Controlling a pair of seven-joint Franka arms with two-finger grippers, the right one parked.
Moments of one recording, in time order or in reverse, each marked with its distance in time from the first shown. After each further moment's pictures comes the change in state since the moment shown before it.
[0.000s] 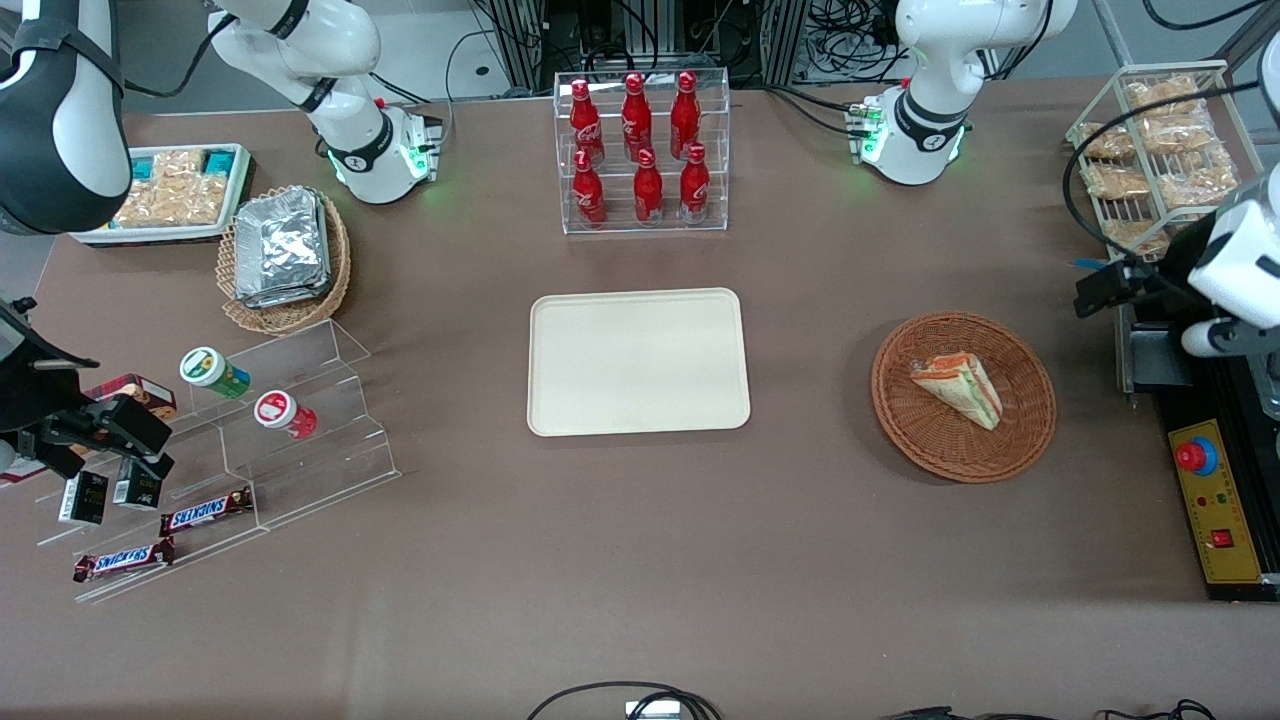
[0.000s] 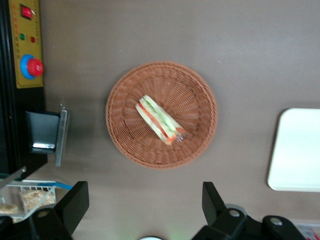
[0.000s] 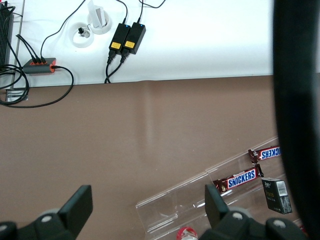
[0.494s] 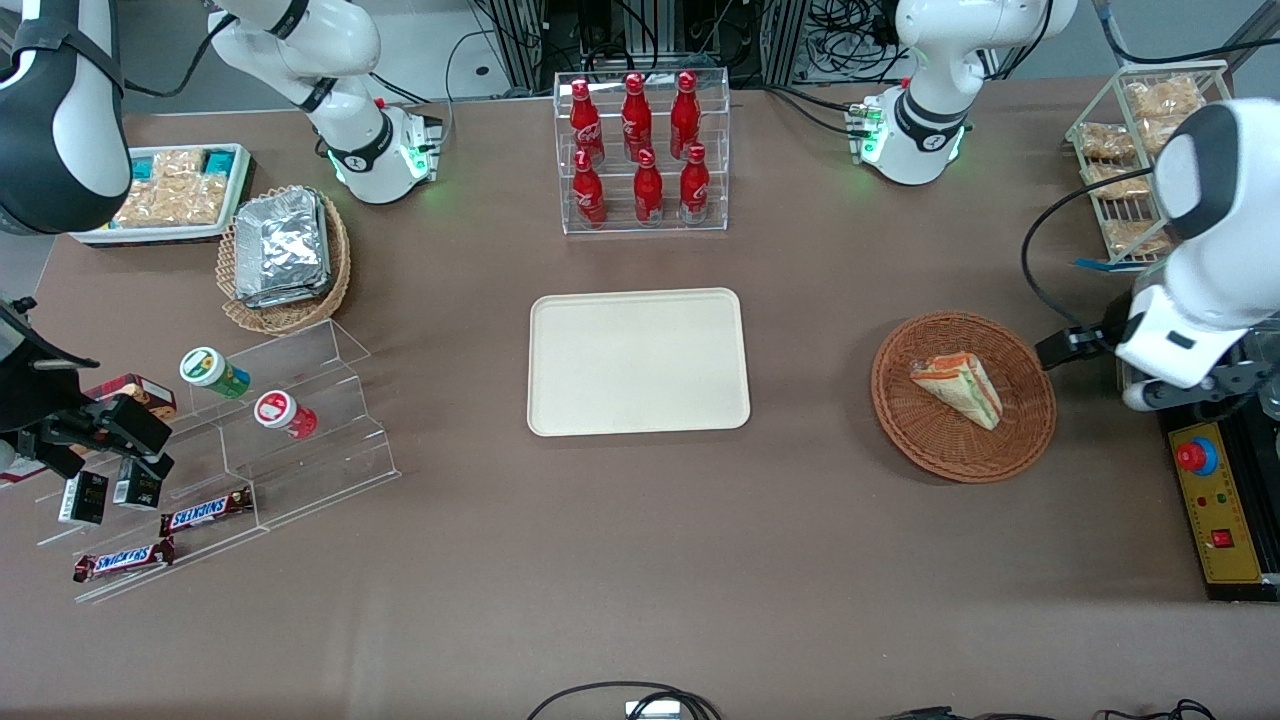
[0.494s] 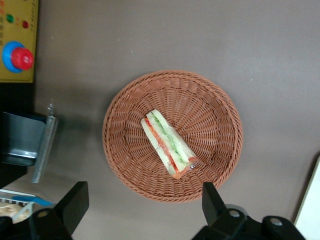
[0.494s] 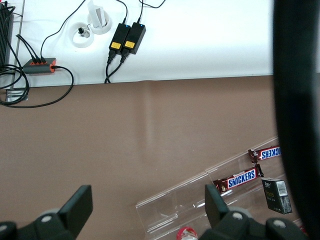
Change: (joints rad) arm 0.001 -0.026 0.003 -0.333 0.021 0.325 -0.158
